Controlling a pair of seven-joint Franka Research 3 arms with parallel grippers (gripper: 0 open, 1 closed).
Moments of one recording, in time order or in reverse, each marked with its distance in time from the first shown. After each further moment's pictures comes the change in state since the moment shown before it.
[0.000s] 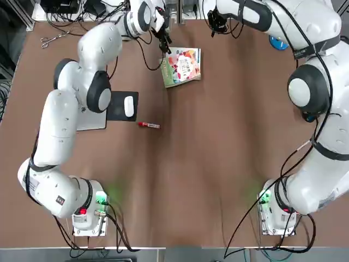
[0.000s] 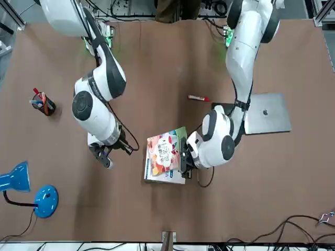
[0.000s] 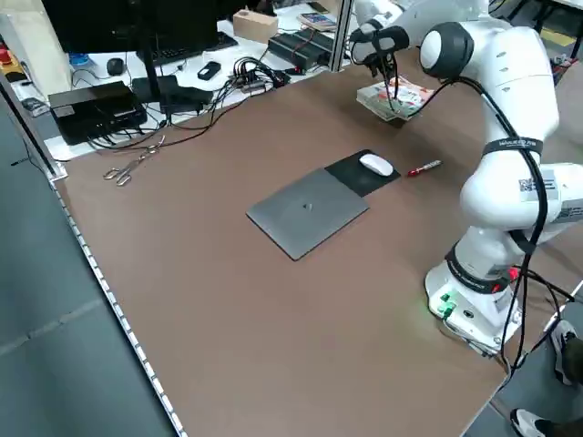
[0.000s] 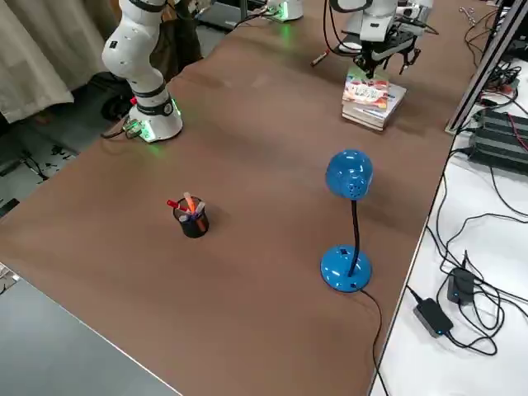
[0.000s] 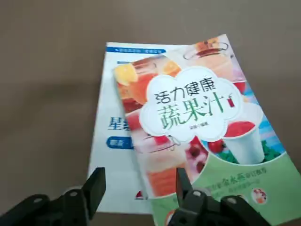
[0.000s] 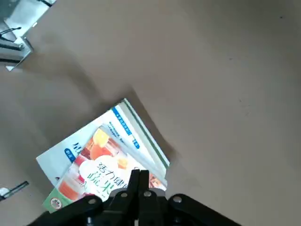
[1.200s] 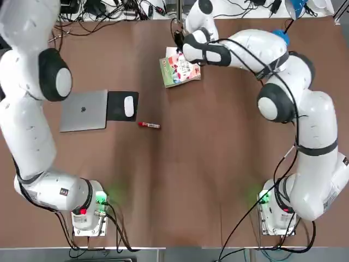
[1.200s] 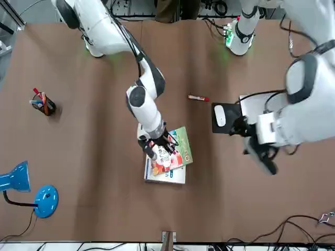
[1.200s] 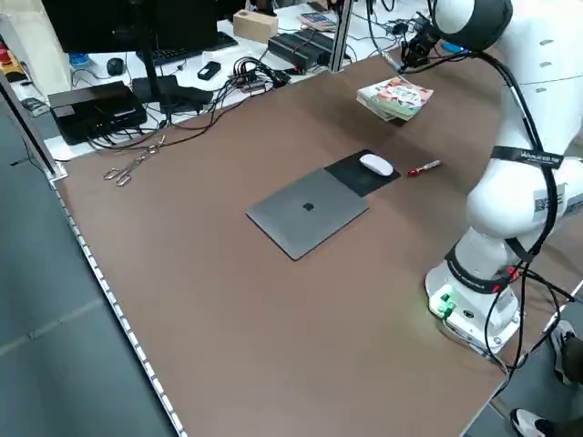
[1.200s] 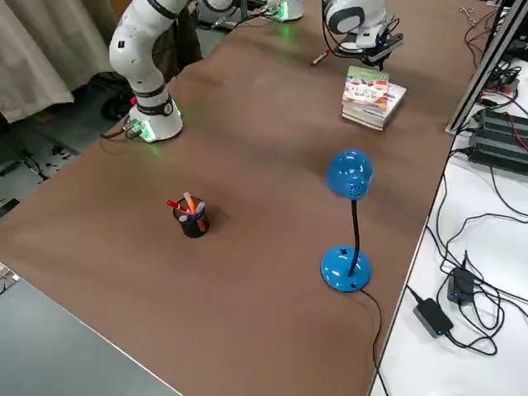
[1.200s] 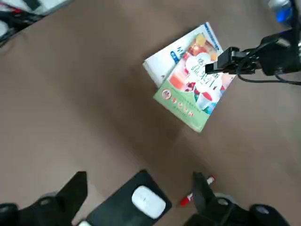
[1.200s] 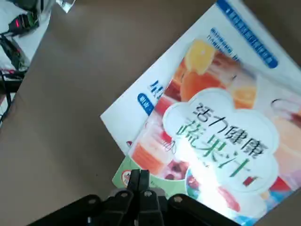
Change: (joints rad) left arm 0.275 -0.434 0.025 0.009 0.249 -0.623 -0.961; right arm 0.244 0.296 0.003 0.123 0.003 0.477 0.298
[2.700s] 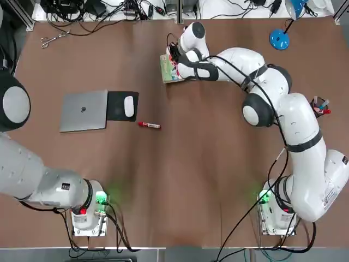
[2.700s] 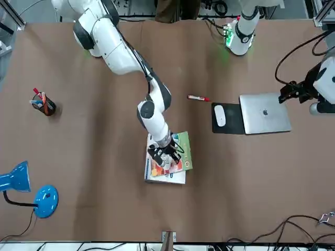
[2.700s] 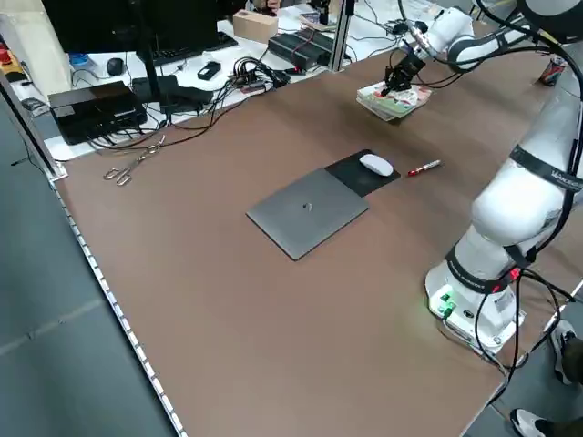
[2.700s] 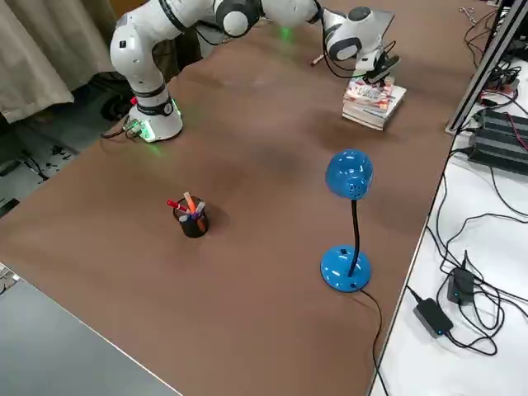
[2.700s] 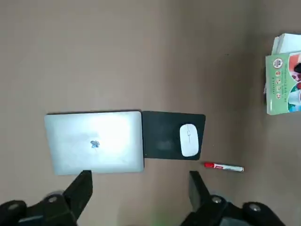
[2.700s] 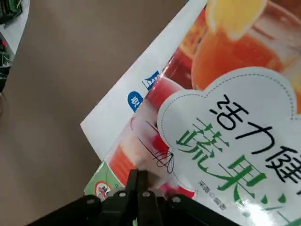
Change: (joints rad) left arm 0.174 -0.417 -0.067 -0.439 0.304 -0.007 -0.536; right arm 0.018 0.214 -0.013 0.130 0.000 0.170 0.000
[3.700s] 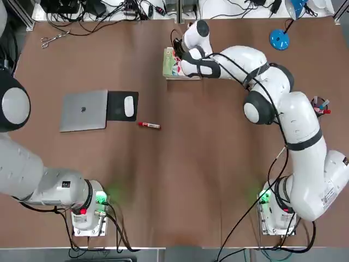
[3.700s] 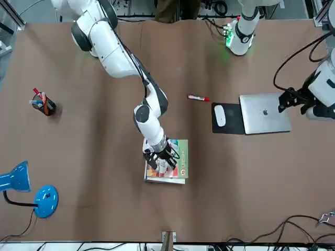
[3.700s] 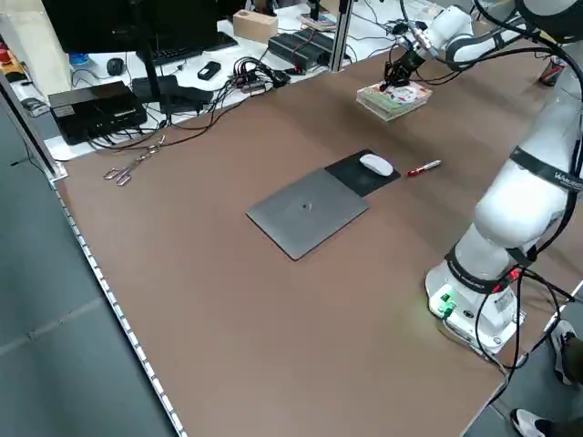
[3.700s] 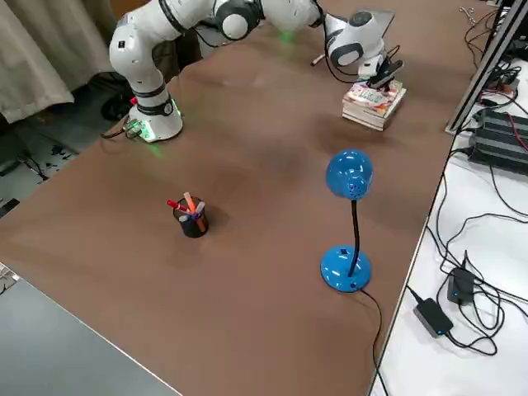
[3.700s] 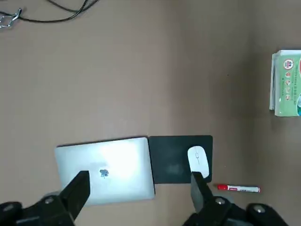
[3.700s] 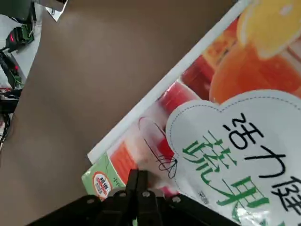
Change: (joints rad) left arm 0.026 0.003 -0.058 -0.026 0.054 0.133 0.056; right arm -0.031 0.014 -0.005 0.001 0.000 0.056 -0.020
